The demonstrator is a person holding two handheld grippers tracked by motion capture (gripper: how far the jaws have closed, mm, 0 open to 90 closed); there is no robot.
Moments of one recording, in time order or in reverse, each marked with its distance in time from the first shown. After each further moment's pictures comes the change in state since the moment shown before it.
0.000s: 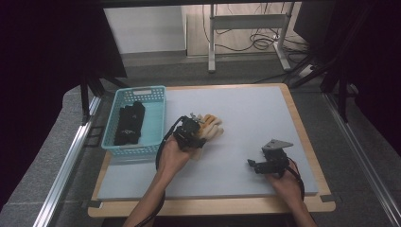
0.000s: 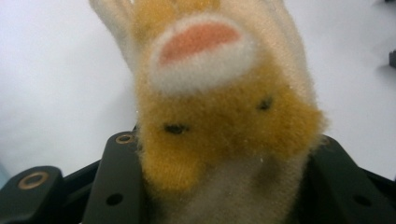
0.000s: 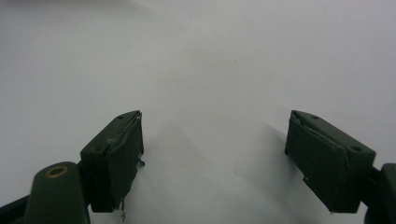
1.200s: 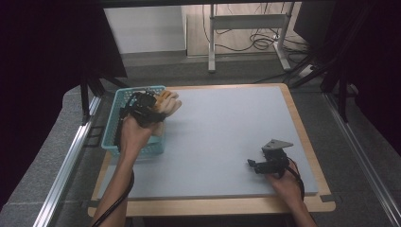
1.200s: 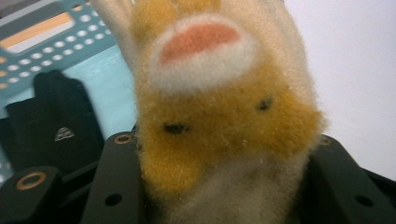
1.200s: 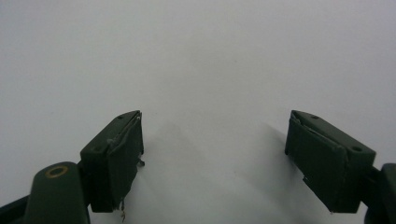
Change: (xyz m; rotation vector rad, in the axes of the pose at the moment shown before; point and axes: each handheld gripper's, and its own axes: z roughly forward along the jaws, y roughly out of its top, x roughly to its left) left arm 0.115 -0.012 -0.075 -0.017 0.189 -0.213; right arm 0.000 0.000 0.000 0.000 -0.001 -0.001
